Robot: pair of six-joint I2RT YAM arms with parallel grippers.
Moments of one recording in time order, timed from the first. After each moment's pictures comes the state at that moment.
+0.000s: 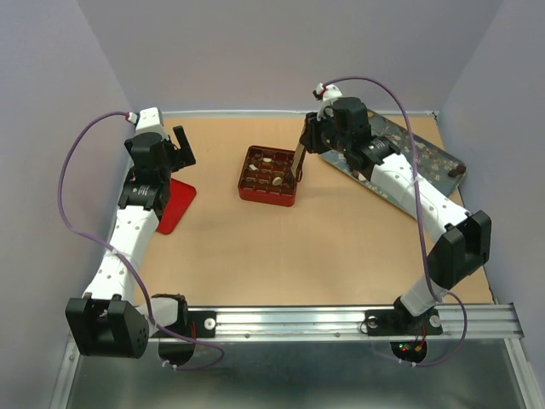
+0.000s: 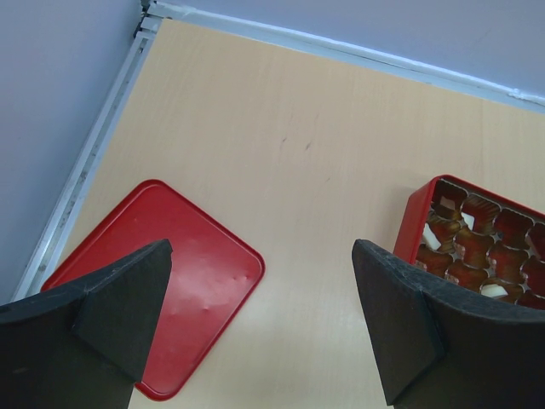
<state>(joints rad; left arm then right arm) -0.08 1.14 1.04 -0.23 -0.22 -0.20 0.52 1.62 1.55 -0.32 -0.06 0.13</state>
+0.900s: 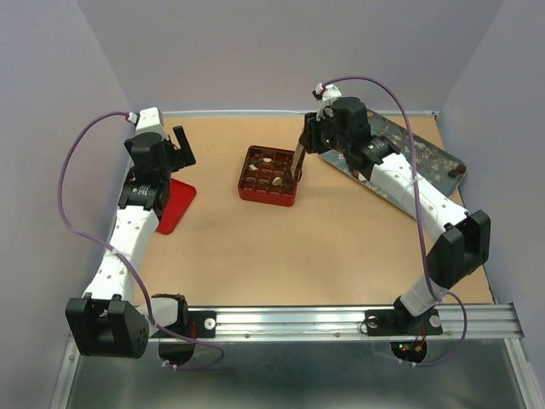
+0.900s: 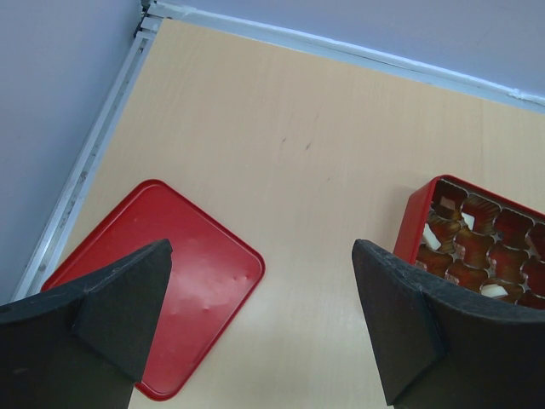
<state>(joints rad) -0.08 1.14 1.04 -0.23 -0.22 -0.20 0.52 1.63 1.56 -0.33 -0.06 0.13</state>
